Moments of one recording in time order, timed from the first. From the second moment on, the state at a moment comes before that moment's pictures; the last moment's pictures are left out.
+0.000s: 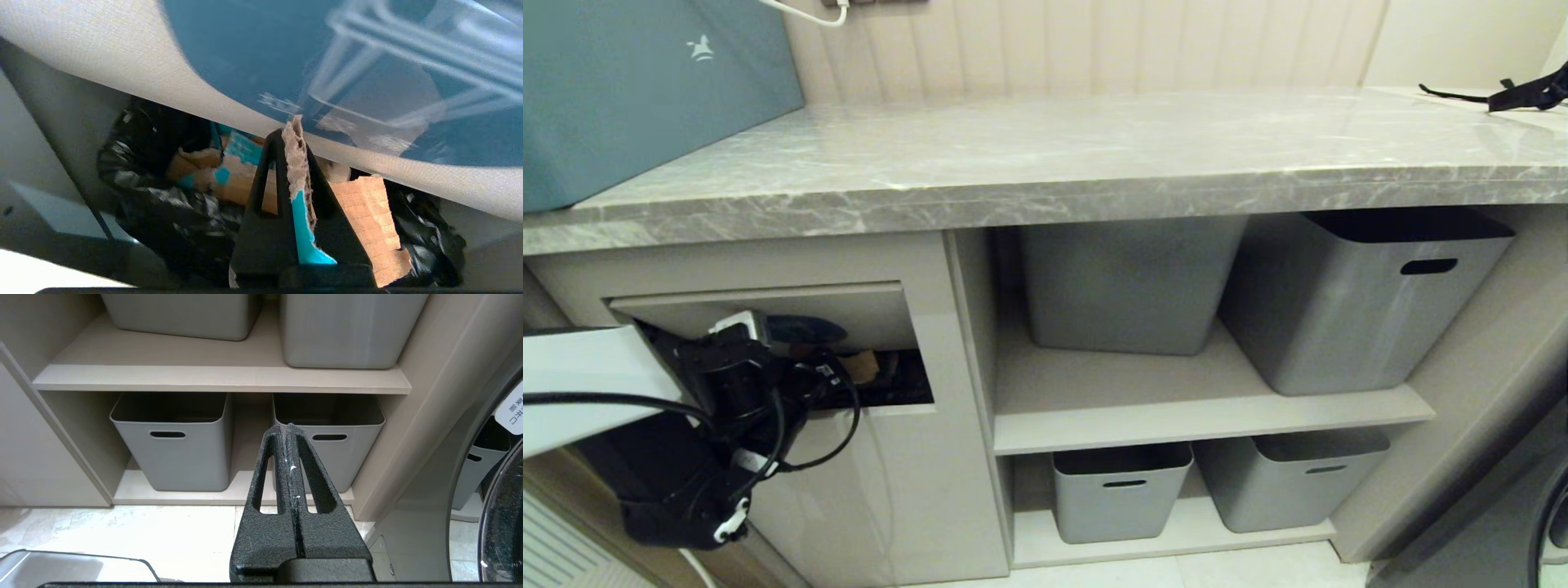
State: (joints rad) left arm -0.07 2.12 -0.60 -1.47 0.26 -0.28; right arm 0.01 0.00 0.00 0.01 0.02 -0.03
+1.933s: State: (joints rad) left arm -0.13 2.22 -0.65 -1.46 0.27 -0.12; right arm 0.01 0.00 0.00 0.01 0.02 -0.03
